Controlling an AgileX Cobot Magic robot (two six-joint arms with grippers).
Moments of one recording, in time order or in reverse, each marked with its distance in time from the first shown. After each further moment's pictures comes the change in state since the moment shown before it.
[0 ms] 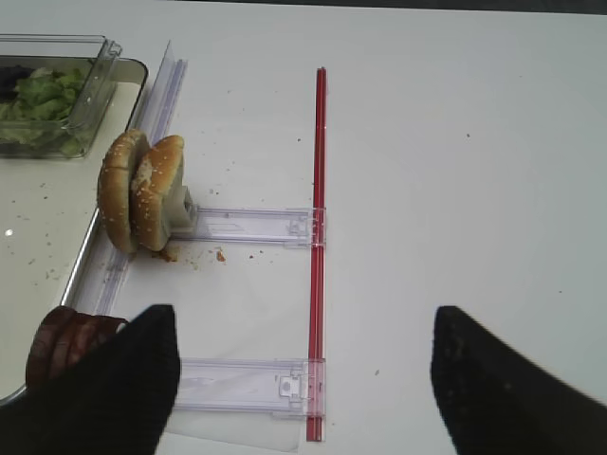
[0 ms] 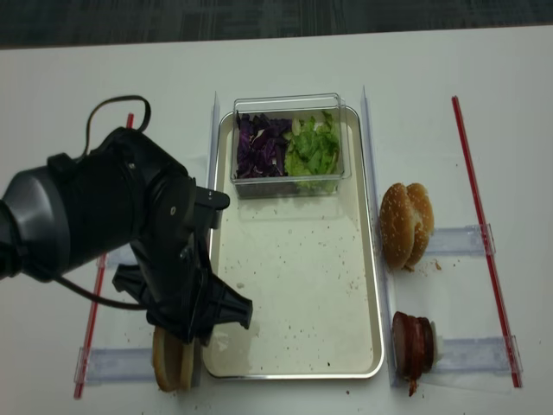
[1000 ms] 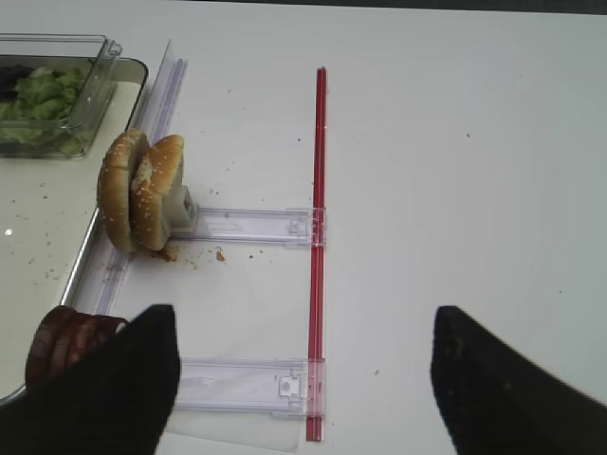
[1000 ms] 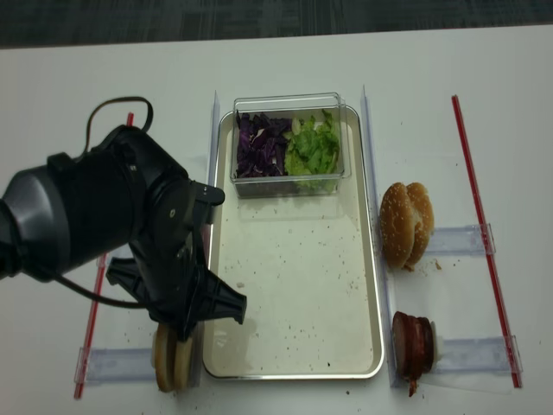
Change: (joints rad) left arm 0.000 0.000 0.000 0.069 -0.001 -0.048; right arm 0.000 0.000 0.000 0.000 0.000 -0.002
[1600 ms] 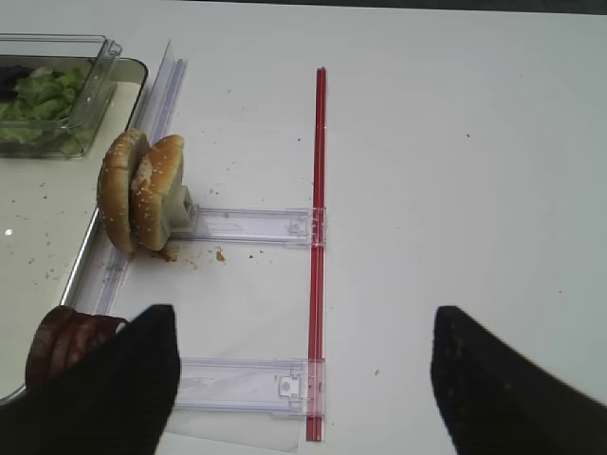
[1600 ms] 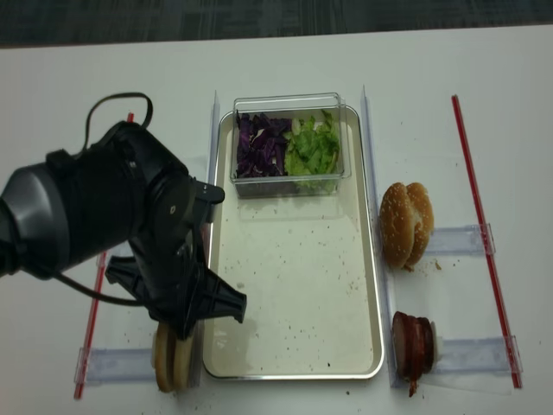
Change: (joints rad) left arm 0.000 0.000 -0.017 0.000 0.029 0.000; right arm 0.000 0.000 0.000 0.000 0.000 0.000
